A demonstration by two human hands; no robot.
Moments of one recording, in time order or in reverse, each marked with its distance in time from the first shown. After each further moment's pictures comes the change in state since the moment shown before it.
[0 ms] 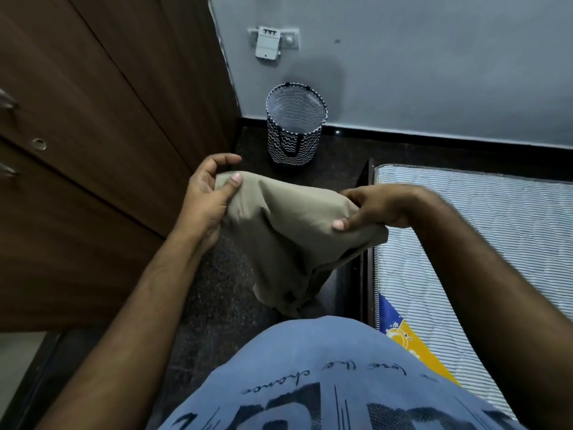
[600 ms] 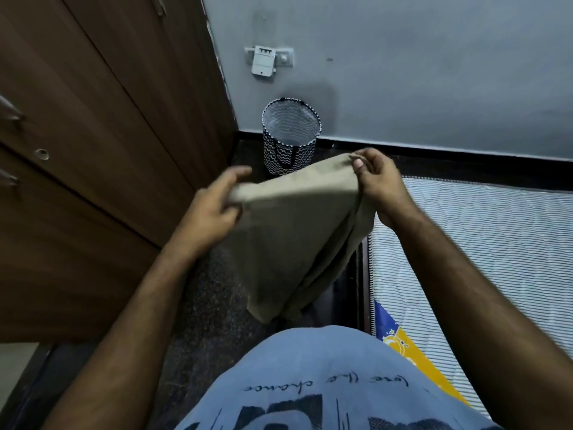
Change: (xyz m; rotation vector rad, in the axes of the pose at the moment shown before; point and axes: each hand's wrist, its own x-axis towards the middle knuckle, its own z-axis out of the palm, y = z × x) left_hand -0.012 0.013 -0.007 0.753 -0.205 0.341; right_hand -0.002 -0.014 0.007 0.328 0.845 -0.483
